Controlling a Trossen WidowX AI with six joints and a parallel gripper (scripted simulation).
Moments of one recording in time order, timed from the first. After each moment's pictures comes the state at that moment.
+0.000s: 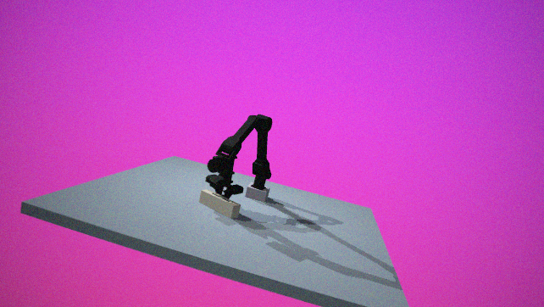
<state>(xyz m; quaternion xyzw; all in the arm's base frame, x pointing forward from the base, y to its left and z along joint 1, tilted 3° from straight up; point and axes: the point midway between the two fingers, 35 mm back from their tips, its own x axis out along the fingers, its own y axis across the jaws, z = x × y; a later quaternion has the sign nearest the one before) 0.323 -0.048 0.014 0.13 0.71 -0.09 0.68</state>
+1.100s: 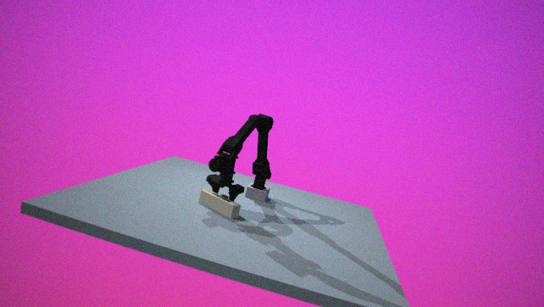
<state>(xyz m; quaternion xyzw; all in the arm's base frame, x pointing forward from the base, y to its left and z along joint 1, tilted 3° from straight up) 0.320 -0.046 0.015 0.13 0.71 -0.09 0.69</state>
